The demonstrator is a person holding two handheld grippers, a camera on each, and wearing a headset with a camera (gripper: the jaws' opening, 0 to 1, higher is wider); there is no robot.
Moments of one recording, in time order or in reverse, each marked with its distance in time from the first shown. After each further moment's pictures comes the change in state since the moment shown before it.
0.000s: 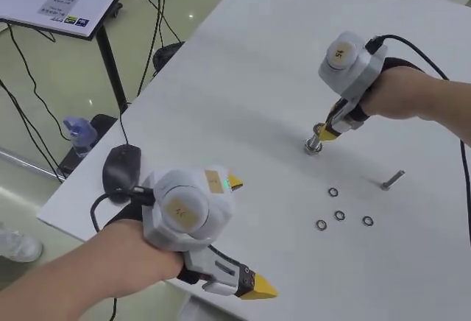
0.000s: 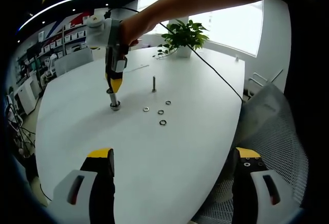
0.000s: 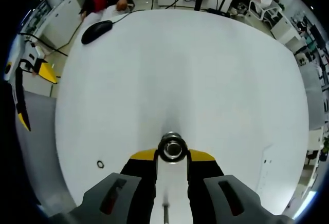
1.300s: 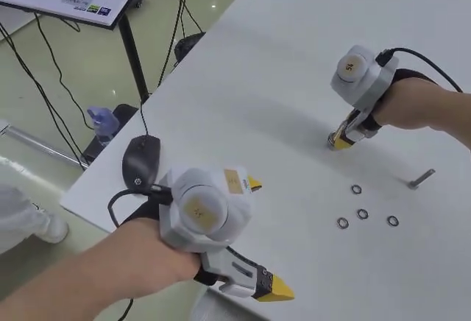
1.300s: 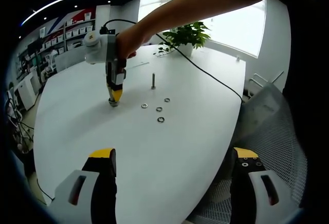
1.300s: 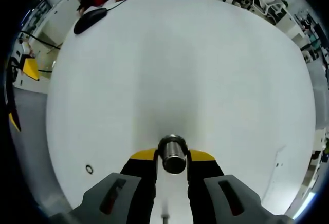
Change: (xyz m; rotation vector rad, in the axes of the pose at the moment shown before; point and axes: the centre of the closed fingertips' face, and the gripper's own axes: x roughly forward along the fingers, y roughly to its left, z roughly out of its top) left arm 0.003 -0.006 -0.006 -0.027 0.014 -0.001; right arm 0.038 0.008 -0.012 -0.002 0.042 0.024
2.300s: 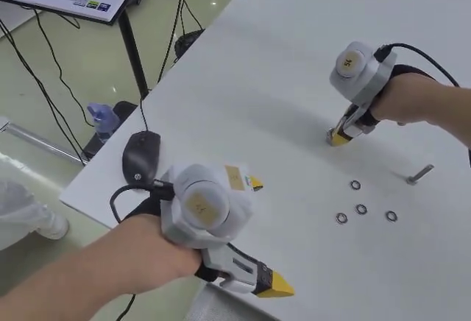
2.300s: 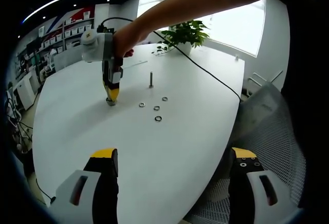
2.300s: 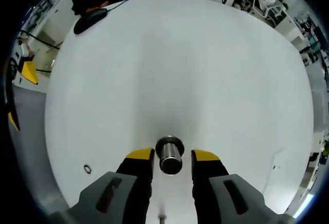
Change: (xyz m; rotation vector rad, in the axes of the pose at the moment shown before) left arm 0.000 -0.004 -0.001 -0.002 0.011 -0.011; right arm -0.001 -0.008 0.007 -0.016 -0.011 -0.015
